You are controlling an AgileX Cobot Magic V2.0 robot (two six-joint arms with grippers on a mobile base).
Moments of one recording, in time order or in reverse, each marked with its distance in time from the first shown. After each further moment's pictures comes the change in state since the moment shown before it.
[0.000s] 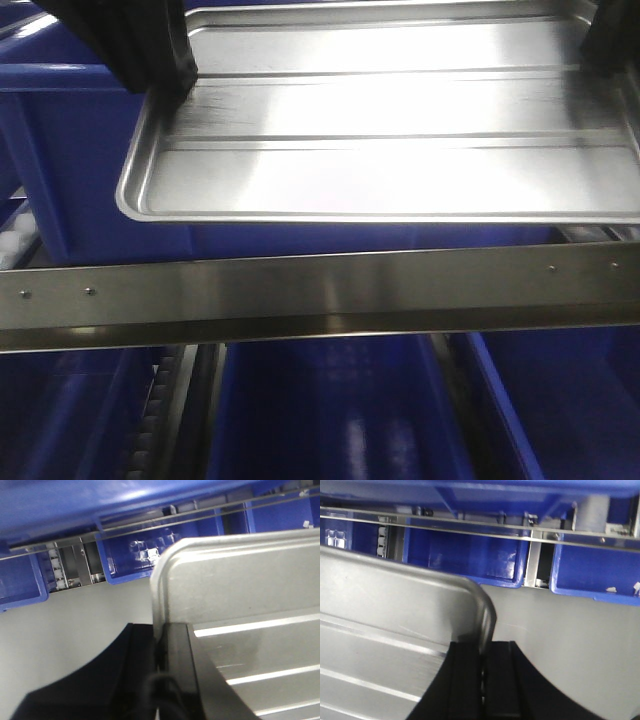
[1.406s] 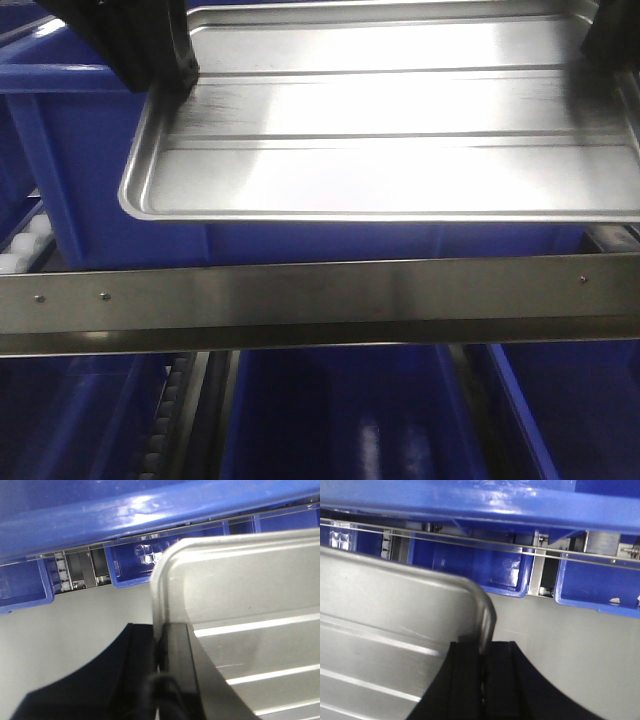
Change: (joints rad) left arm 0.000 0.000 0.000 0.000 -0.009 0.000; right arm 0.000 0.000 0.000 -0.002 -0.006 0.000
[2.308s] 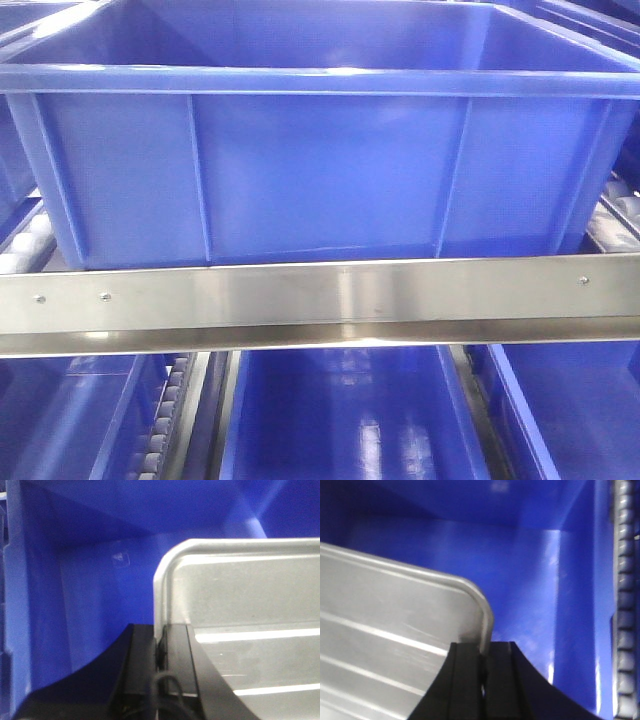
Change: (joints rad) left arm 0.154 0.094 -0.364 0.197 -0.157 0.112; right arm -0.012 0.216 -0.531 -0.135 -0.032 -0.010
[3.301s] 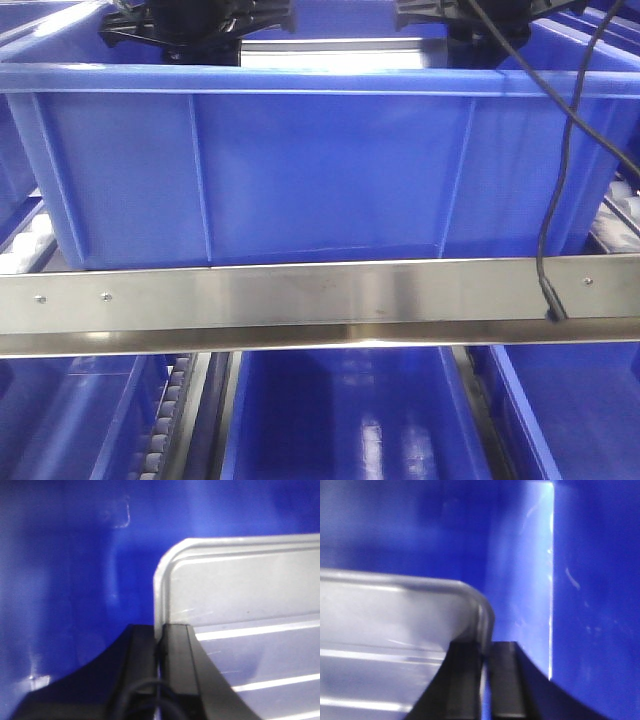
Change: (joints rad) left arm 0.143 0.402 -0.001 -0.127 -0.280 0.004; right arm -0.136 0.494 -0.074 -0.039 -0.233 -0.006
